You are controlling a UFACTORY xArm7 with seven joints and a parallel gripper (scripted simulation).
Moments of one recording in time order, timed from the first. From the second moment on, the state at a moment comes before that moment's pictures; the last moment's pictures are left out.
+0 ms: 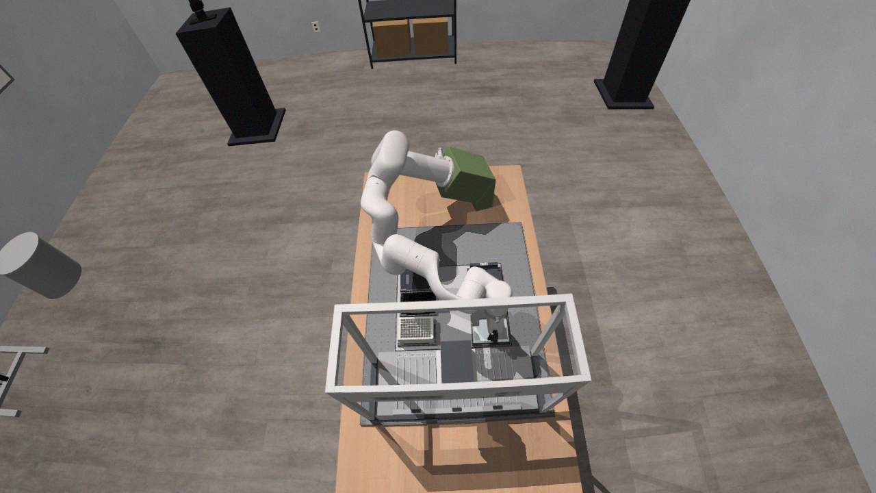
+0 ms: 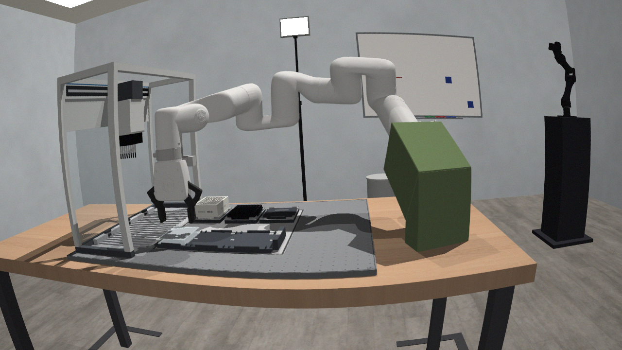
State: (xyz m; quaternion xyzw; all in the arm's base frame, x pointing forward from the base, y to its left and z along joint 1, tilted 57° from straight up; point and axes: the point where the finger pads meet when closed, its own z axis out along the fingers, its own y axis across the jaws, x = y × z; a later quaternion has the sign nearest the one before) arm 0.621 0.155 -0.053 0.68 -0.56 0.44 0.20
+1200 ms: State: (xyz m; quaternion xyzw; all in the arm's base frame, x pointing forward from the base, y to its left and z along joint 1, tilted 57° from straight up) arm 0.601 0.195 -0.025 0.68 -0.56 0.44 0.20
